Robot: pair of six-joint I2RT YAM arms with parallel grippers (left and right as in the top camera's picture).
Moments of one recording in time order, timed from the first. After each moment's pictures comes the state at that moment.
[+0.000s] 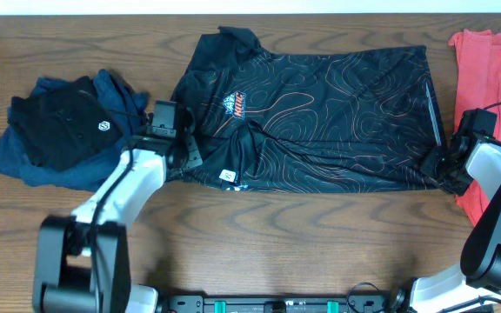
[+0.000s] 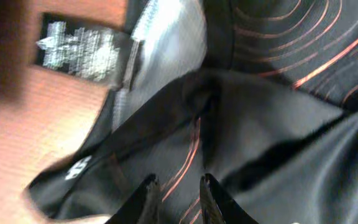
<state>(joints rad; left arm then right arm) -0.17 1.63 0.90 -0.49 -0.01 -0.49 -0.37 1.75 0.95 -0.61 0.04 0.30</state>
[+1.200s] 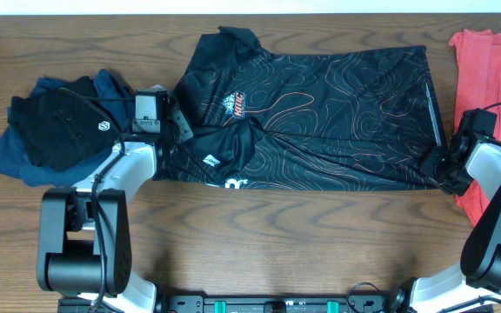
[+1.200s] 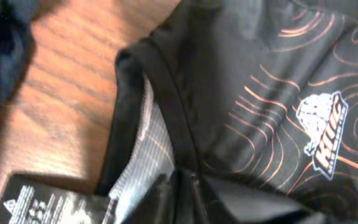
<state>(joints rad) -0.06 1.74 0.90 -0.09 0.07 -0.51 -0.37 1.75 0.95 -0.61 0.04 0.30</state>
